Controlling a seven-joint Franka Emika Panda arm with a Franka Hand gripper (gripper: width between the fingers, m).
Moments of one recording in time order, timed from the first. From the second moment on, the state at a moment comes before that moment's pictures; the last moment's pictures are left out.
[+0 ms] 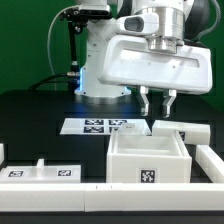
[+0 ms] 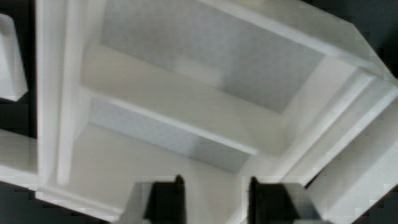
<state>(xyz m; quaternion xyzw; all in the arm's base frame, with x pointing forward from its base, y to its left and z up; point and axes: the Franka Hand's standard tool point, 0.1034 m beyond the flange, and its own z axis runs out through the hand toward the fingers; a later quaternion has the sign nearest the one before) 0.544 0.055 0.091 0.97 0.13 0.18 0.05</state>
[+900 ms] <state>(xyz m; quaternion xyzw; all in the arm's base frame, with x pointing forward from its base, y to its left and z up) 0.582 0.008 0.101 0.96 0.25 0.14 0.07</state>
